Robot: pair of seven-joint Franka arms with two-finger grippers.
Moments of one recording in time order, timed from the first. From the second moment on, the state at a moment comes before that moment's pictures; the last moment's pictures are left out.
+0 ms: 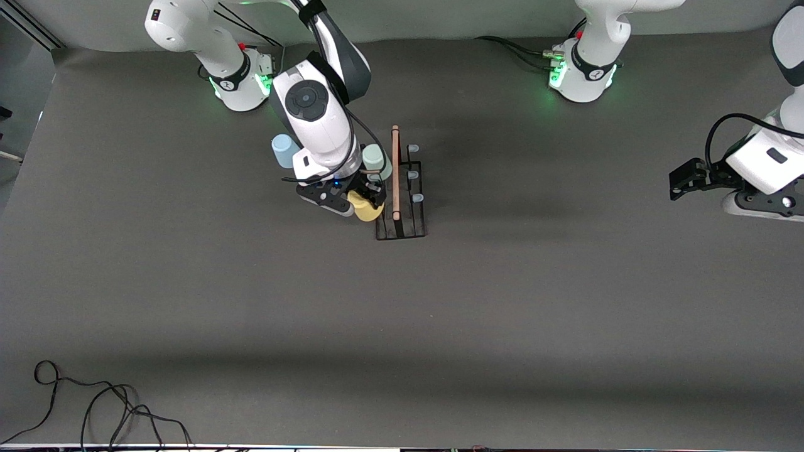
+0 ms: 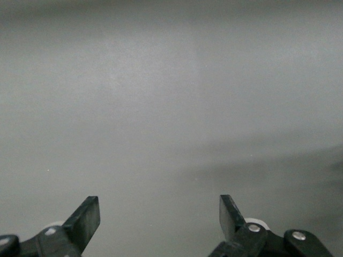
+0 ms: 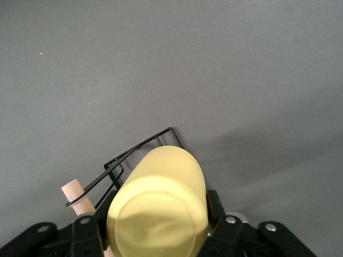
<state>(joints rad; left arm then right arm) -0.04 -0.02 0.01 -1.76 0.02 1.75 0.10 1.29 0.31 -0.61 -1.98 0.30 2.32 0.99</state>
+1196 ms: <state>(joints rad) -0.04 -0.02 0.01 -1.76 0.02 1.75 0.10 1.28 0.27 -0.72 -1.86 0.30 2.03 0.87</state>
